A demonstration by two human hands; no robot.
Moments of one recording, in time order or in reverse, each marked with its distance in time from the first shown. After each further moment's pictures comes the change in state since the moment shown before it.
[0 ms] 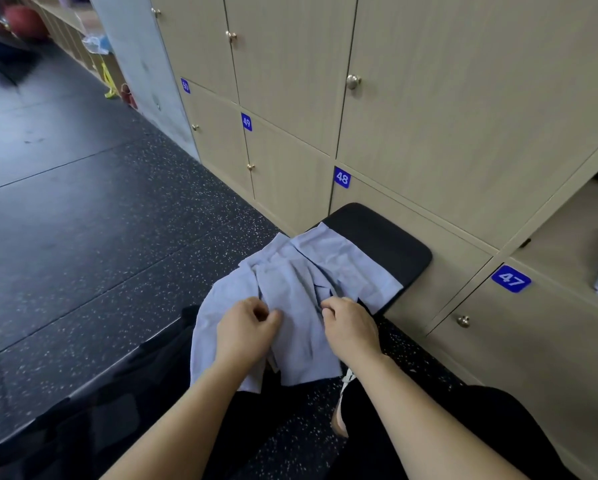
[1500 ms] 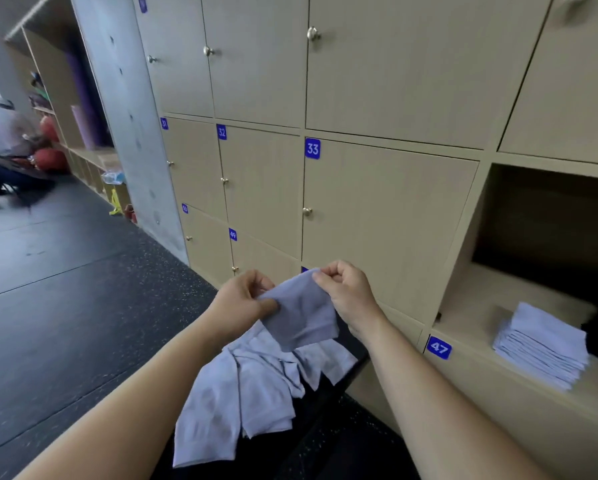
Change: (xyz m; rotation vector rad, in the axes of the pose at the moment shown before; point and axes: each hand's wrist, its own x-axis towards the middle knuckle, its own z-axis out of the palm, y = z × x) left_hand -0.036 0.153 -0.127 -0.271 -0.158 0.415; right_hand -0.031 -0.069 -0.196 0.925 0.292 -0.217
